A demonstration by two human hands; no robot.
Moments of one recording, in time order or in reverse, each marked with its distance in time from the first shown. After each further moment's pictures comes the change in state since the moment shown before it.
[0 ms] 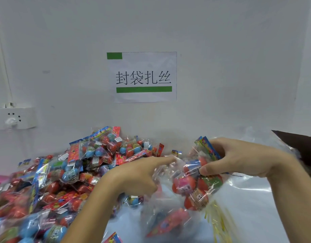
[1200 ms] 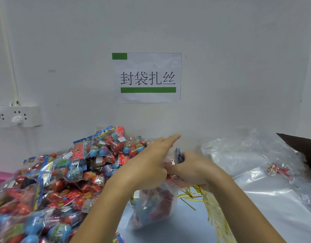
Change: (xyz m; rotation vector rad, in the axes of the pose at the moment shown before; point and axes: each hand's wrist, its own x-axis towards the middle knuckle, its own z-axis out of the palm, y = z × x) left_hand 0.015 0.009 0.001 -0.046 0.333 0.063; right_hand 0.067 -0.001 0.078 0.095 0.272 0.228
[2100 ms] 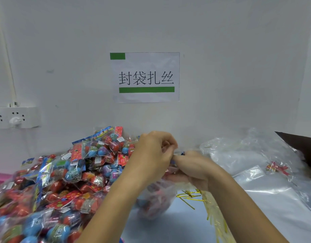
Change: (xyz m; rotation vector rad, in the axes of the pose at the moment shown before) left_hand 0.003 0.014 0.005 -0.156 0.455 0.041; right_hand 0.002 0.002 0.000 0.371 -0.096 0.005
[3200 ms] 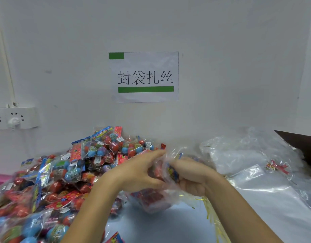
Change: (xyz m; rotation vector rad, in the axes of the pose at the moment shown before) left_hand -0.002 -0.063 -0.009 0.056 -0.598 -0.034; right_hand 0.008 0.013 0.006 0.187 -0.111 0.133
